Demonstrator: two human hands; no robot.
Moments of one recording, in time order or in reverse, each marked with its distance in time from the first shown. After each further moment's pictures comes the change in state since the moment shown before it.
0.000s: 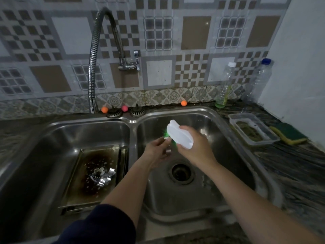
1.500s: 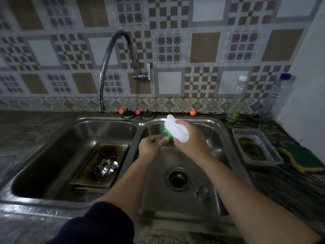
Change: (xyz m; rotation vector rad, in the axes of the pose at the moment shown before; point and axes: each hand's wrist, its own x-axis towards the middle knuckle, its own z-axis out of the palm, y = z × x) left_hand -0.030 0.012 0.049 0.447 0.568 0.379; right_hand 0.029 0.003 -0.053 0.190 -0.100 -0.266
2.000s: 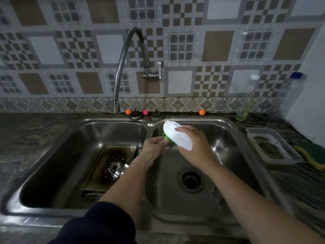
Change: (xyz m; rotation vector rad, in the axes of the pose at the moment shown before) left_hand 0.041 -0.031 -0.042 -0.365 -0.205 -0.224; right_hand -0.005 -0.017 0.054 -0.077 0.048 -0.137
